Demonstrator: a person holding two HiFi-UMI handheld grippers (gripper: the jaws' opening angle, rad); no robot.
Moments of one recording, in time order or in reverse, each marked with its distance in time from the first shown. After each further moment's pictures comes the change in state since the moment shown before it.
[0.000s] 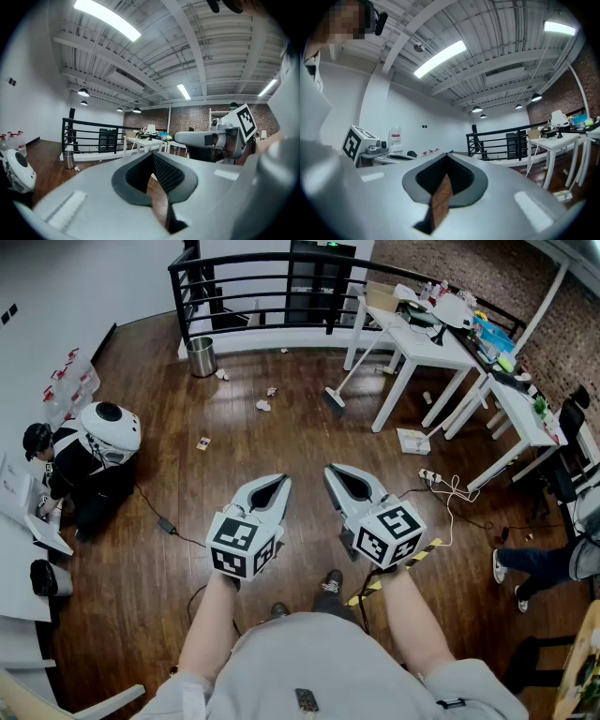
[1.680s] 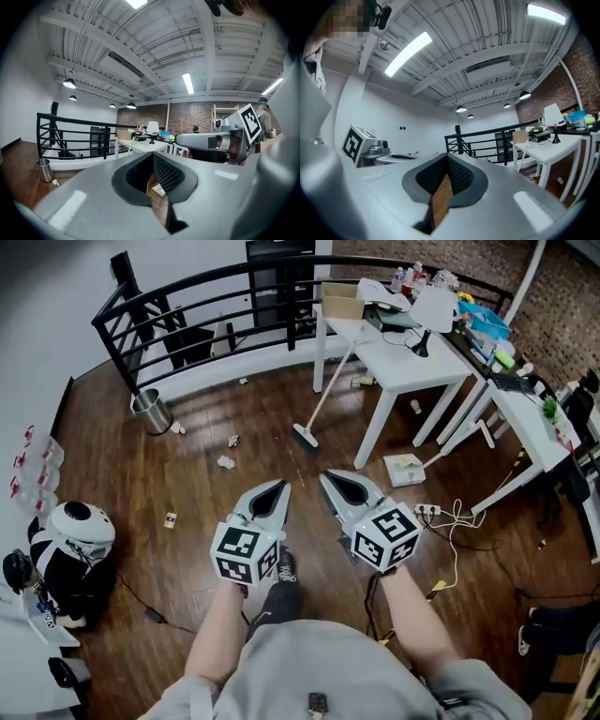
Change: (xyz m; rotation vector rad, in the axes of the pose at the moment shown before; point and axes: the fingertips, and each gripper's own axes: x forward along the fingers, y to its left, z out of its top) left arm 0.485 0.115 0.066 0.018 0.033 -0.076; right arm 0.175 -0.455 0.041 0.045 -0.016 -0.102
